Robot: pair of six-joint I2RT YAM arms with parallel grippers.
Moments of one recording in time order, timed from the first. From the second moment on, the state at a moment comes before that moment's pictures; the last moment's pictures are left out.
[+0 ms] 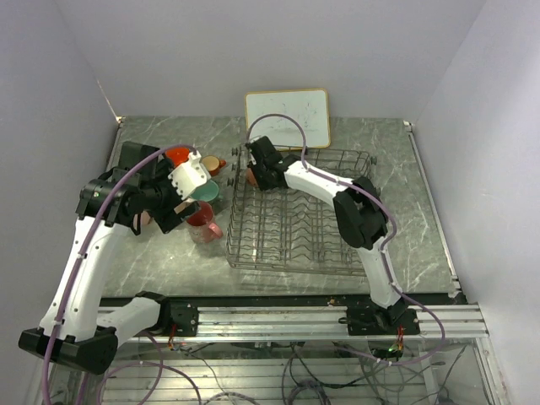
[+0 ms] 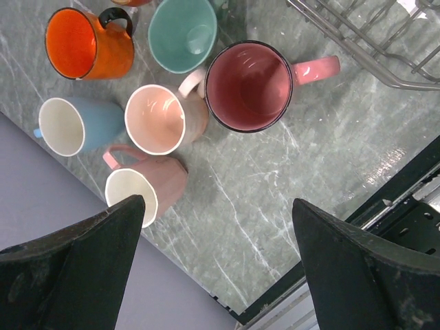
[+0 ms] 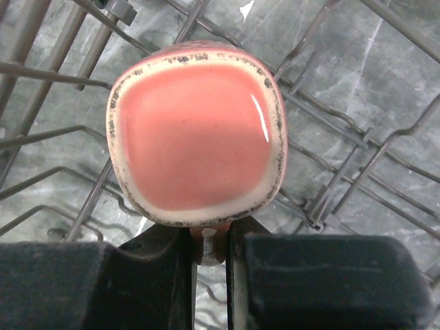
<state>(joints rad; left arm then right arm) -0.26 1.07 1.39 -1.24 0.14 0.75 0.70 2.25 1.79 -0.44 0.17 0.11</state>
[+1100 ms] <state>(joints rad) -0.26 0.54 1.01 -0.76 0.48 1.13 0.89 1.47 1.07 0.20 -0.61 0.99</state>
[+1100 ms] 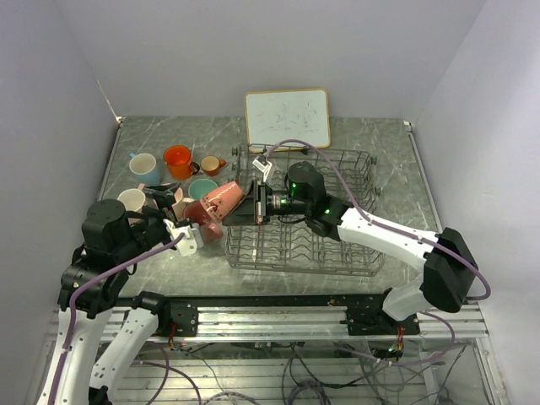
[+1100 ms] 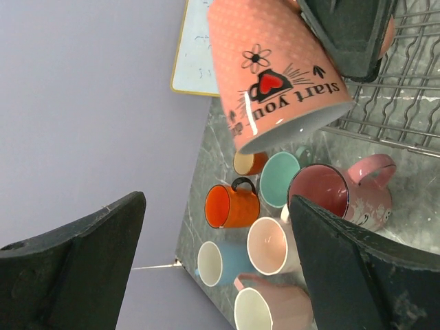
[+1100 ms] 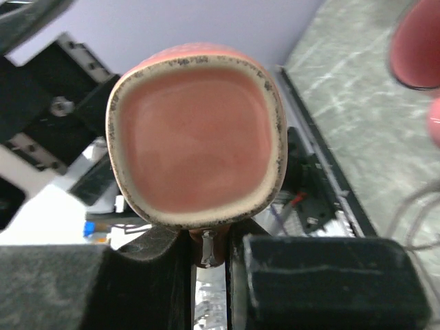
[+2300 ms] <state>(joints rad) -0.26 0.55 1.18 -0.86 0.59 1.15 0.99 1.53 1.08 0.53 -0.70 1.26</state>
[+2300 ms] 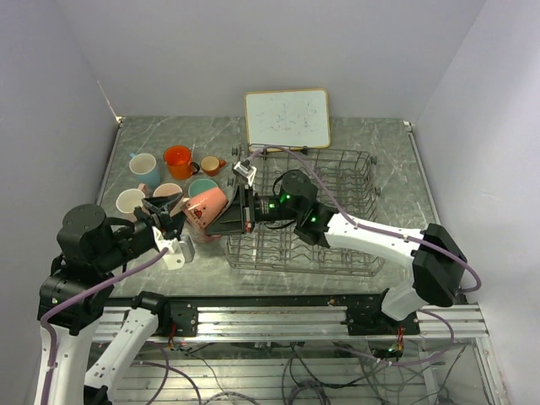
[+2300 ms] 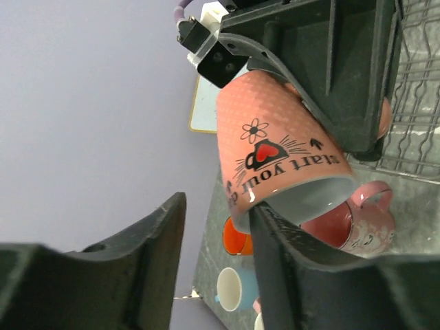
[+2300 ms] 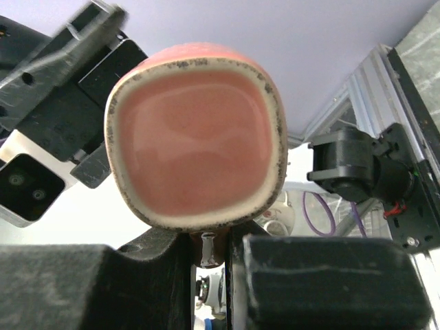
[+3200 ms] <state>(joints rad) -0.26 0.61 1.15 -0.82 0.54 1.00 1.03 1.59 1.07 0.81 -0.68 1.48</state>
